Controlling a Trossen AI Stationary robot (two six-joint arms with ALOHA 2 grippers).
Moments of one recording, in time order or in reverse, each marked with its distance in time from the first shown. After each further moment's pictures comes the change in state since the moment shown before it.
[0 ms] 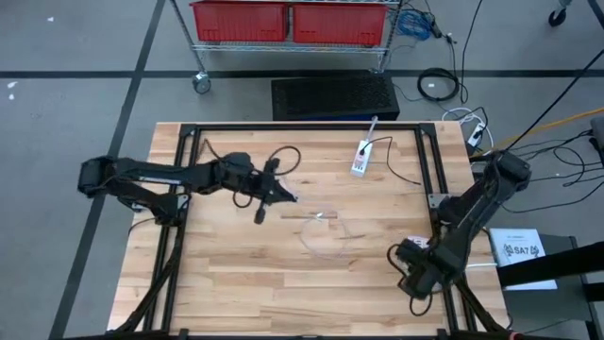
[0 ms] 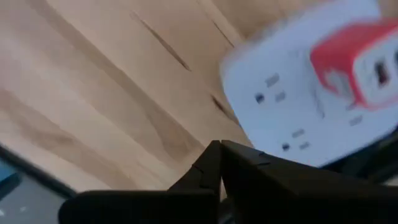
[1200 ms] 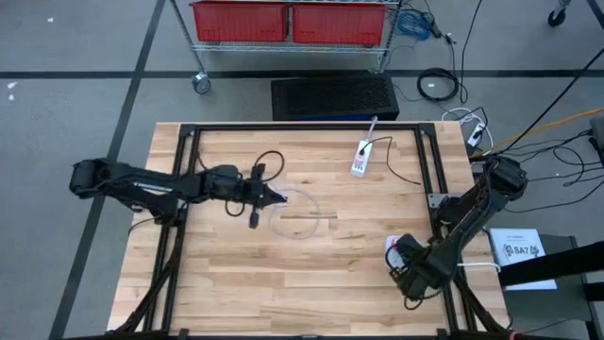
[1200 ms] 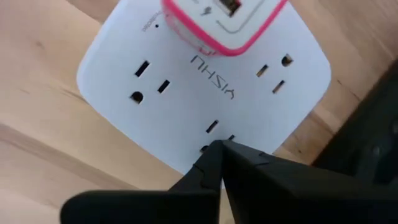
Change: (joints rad) left arm -0.052 -0.099 -0.230 0.158 -0.188 -0.082; right arm -0.011 0.135 -0.078 0.026 0.135 0.210
